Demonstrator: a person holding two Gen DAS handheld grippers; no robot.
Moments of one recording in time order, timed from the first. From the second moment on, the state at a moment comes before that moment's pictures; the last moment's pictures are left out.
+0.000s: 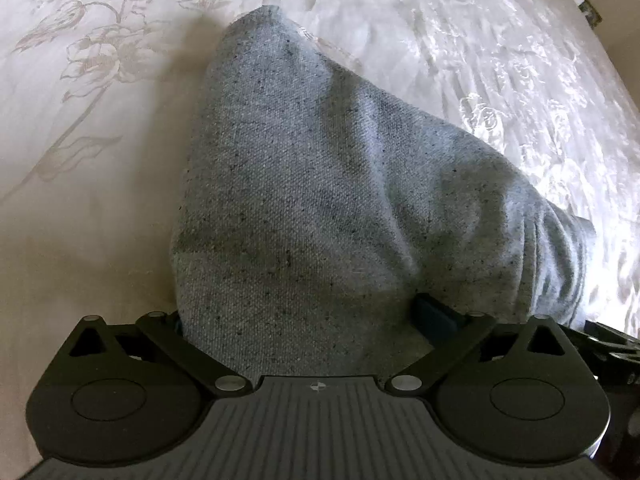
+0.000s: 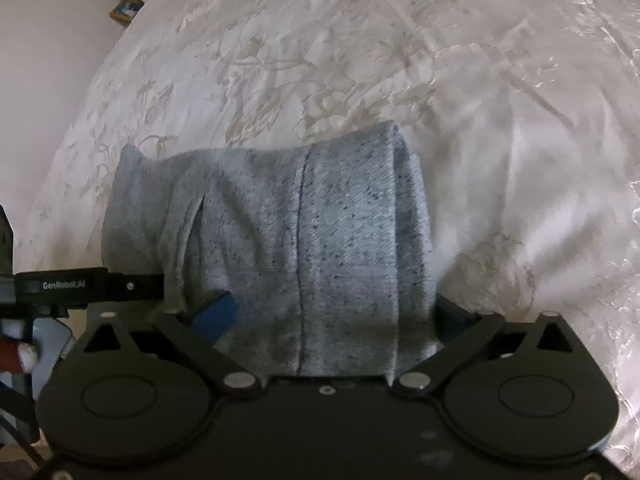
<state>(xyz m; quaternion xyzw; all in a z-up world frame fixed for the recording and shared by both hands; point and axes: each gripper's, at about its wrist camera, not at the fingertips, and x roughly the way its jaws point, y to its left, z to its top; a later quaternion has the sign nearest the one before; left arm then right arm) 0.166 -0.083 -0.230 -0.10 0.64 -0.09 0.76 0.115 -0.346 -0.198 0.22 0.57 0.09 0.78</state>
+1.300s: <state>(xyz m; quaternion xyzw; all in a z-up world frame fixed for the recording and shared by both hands) 0.137 -0.089 -0.167 -0.07 0.56 -0.03 0.83 0.101 -0.359 -0.151 0.25 0.53 0.11 0.80</state>
